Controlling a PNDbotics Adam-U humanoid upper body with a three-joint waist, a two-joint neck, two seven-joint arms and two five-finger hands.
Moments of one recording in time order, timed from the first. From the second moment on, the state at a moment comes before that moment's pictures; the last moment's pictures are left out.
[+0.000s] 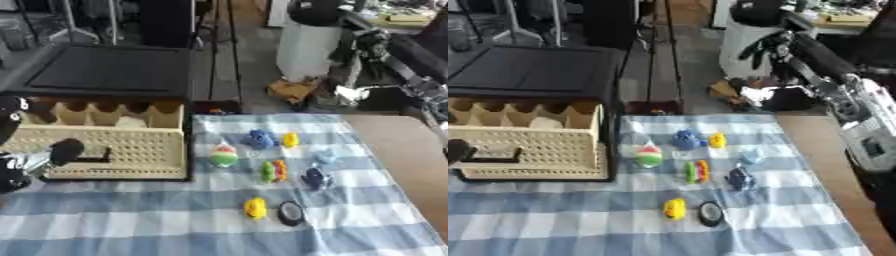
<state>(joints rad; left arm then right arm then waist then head) -0.51 0.52 -0.14 -1.98 -0.72 0.18 -0.40 -0.53 -0.71 -0.10 -1.60 0.58 -0.28 0.18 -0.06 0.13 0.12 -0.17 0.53</state>
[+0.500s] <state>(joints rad) -0.45 0.64 -0.19 -1.98 -0.64 0.13 -0.48 -0.43 -0.71 -0.20 -1.64 0.56 -0.20 0.14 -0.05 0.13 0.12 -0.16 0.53</state>
